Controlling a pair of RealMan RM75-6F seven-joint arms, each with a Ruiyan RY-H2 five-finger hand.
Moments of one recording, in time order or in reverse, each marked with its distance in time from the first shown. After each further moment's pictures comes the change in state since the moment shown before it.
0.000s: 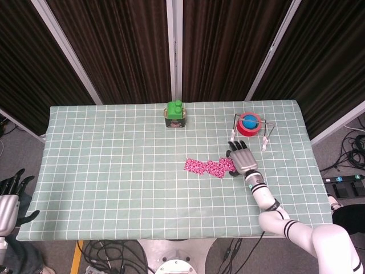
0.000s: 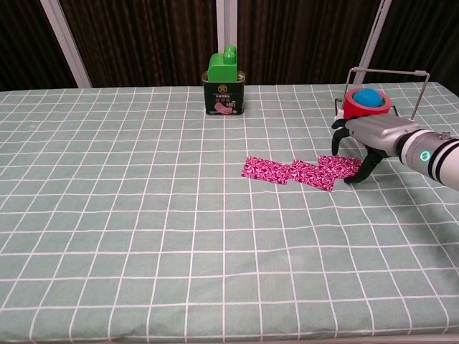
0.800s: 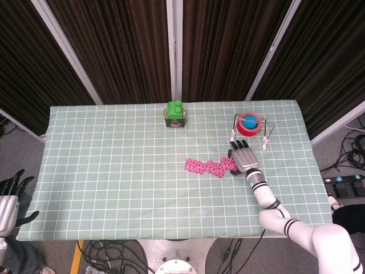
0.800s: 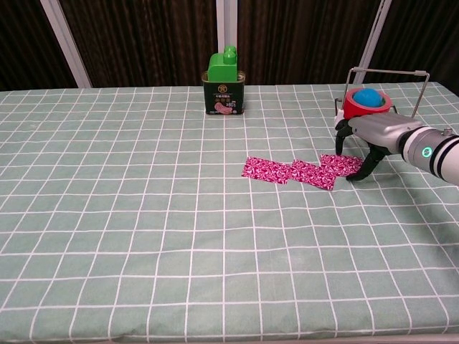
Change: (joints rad) left arm 0.004 0.002 0.002 -0.001 0.000 0.002 -0.002; right arm 0.002 0.011 0.016 0.011 -0.001 -0.016 0.023
